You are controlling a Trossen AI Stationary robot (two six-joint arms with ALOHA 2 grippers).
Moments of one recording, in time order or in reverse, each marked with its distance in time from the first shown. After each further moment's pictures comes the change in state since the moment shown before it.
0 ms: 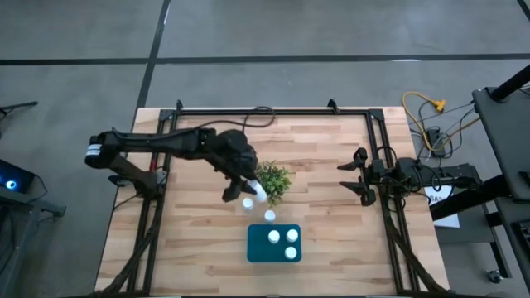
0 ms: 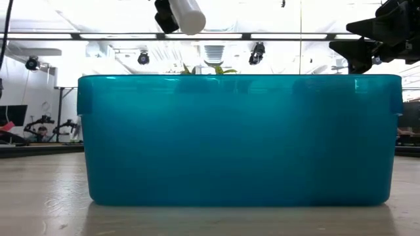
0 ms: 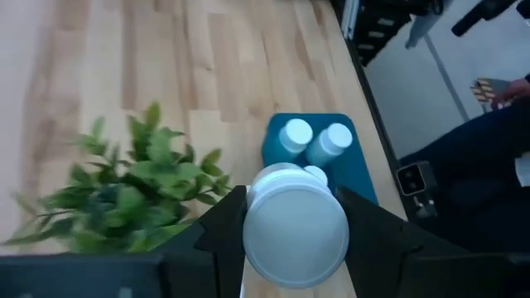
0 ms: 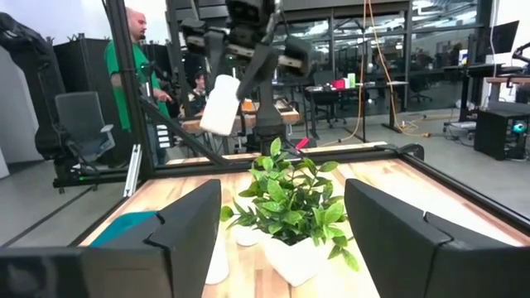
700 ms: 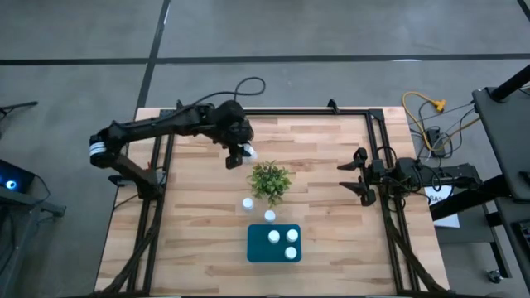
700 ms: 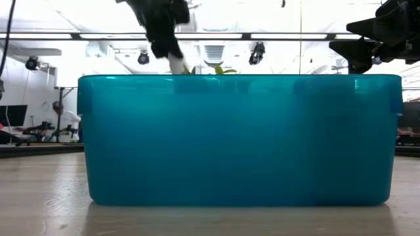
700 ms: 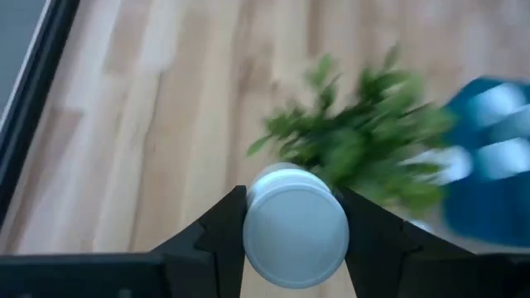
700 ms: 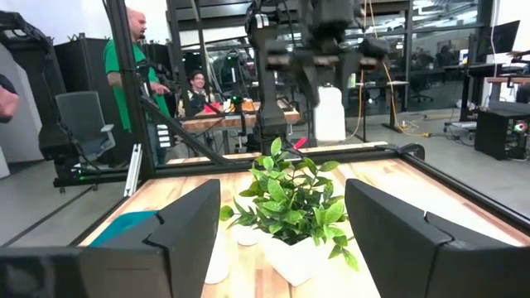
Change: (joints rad) left arm 0.288 0.015 -0.002 -0.143 -0.176 0.206; right arm 0.000 0.000 0.000 0.000 0.000 0.000
